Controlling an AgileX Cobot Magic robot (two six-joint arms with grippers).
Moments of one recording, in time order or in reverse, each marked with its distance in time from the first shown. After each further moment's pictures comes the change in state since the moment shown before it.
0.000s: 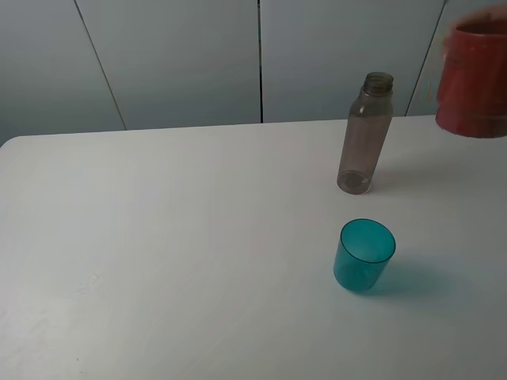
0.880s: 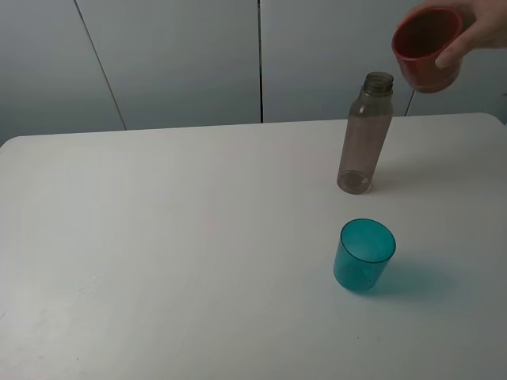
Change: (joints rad) left arm 0.000 0.000 0.000 0.000 0.000 0.000; right arm 0.000 0.000 0.000 0.000 0.000 0.000
